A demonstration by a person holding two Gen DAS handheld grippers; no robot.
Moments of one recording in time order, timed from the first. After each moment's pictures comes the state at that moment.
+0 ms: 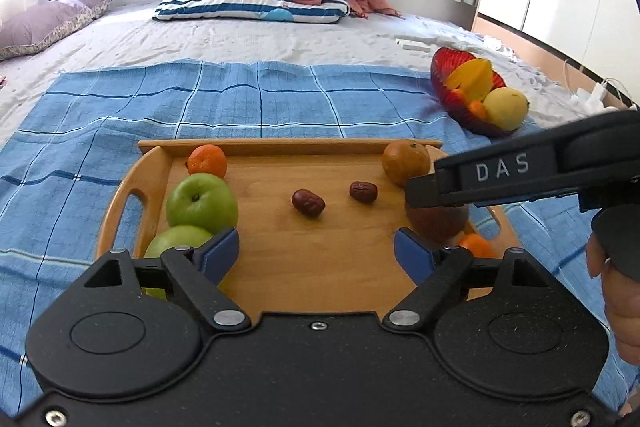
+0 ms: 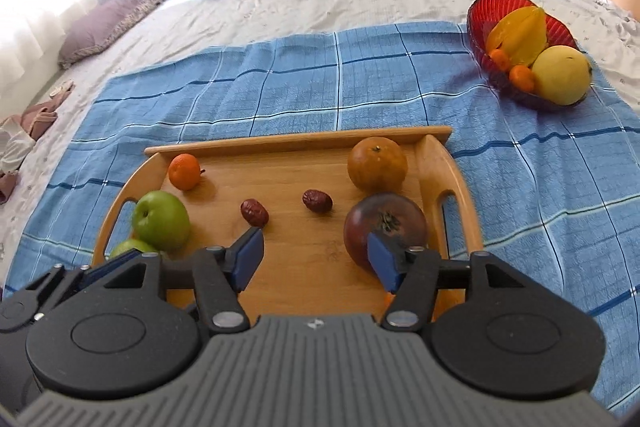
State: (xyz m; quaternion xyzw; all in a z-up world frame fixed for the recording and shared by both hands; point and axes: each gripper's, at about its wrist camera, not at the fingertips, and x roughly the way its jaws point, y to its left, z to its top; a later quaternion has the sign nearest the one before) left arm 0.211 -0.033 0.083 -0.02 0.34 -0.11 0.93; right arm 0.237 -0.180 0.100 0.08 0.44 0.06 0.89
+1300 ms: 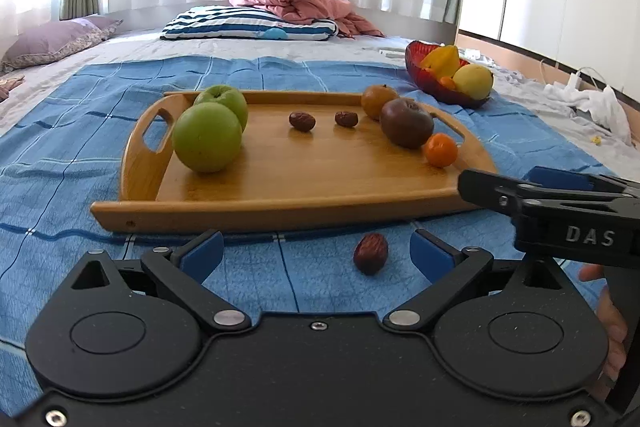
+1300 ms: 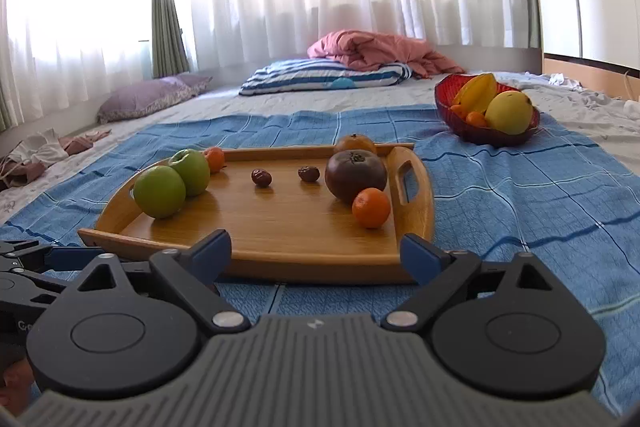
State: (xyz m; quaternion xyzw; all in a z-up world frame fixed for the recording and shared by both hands) left arm 0.074 -0.016 0.018 0.00 0.28 -0.12 0.95; right arm 0.059 -0.197 0.030 0.05 0.21 0.07 0.97
